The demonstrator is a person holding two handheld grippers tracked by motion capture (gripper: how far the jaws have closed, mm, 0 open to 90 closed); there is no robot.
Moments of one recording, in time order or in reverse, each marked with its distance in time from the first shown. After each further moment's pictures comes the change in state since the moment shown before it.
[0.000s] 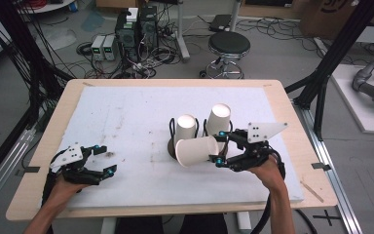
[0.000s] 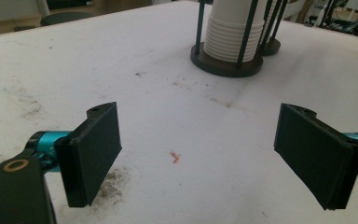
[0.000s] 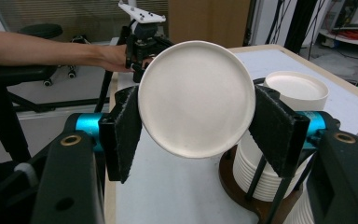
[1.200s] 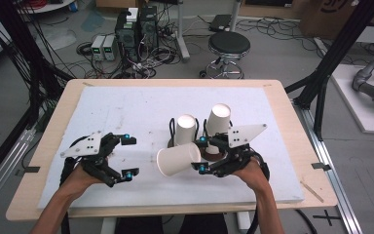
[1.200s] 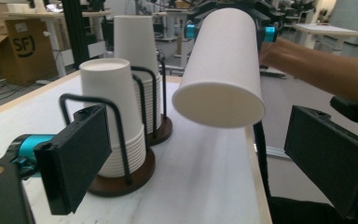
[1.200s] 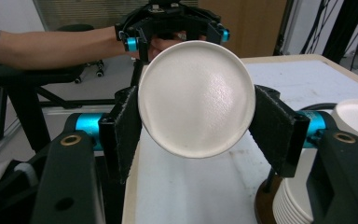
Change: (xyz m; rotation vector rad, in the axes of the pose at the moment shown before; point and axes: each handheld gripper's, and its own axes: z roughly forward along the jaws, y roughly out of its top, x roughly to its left) left arm -0.055 0.088 0.045 -0.140 -0.399 0.138; right arm 0.011 0.008 0.042 -0.014 0.121 -0.037
